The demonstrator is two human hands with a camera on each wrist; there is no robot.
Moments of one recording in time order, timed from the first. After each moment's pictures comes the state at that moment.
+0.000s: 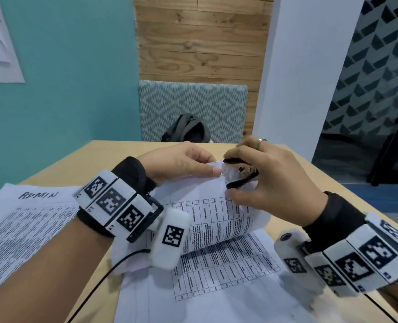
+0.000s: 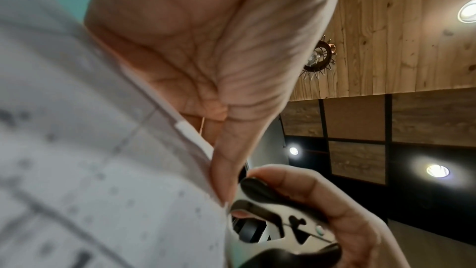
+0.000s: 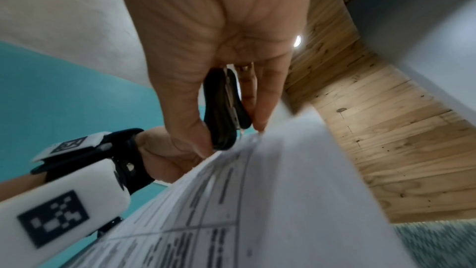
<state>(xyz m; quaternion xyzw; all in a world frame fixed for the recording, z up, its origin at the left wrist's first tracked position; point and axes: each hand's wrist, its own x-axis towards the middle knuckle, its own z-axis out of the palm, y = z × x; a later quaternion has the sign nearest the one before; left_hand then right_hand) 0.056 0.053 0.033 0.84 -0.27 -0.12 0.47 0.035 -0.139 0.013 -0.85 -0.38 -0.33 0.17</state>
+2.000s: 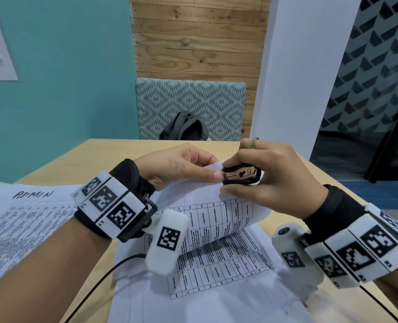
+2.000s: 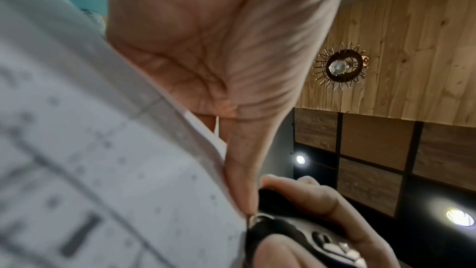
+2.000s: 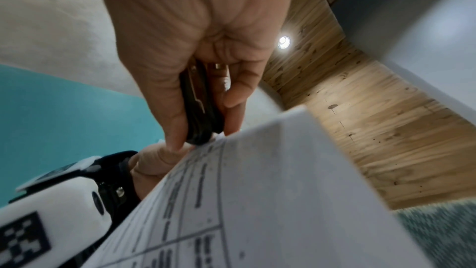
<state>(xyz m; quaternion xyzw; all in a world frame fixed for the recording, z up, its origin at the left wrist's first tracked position) 0.057 0.046 0.023 0.76 -0.28 -0.17 0.56 0.035 -0.147 0.017 -0.80 -0.45 -0.32 0.22</state>
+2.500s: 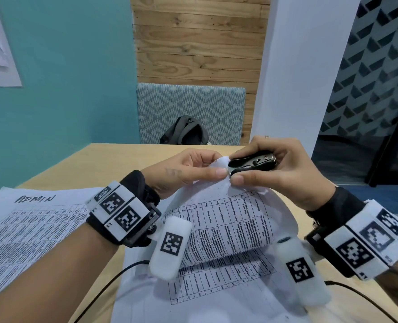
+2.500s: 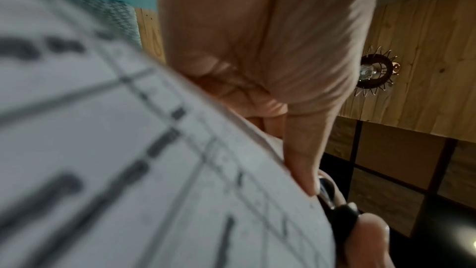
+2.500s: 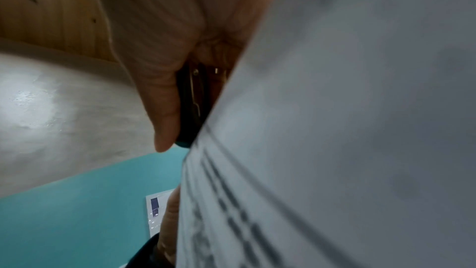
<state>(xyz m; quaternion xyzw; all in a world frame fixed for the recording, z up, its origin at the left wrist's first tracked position) 0.056 0.041 0.015 0.68 -0.35 -0.14 0.62 0.044 -0.156 0.022 -0.72 -0.41 -0.15 0.53</state>
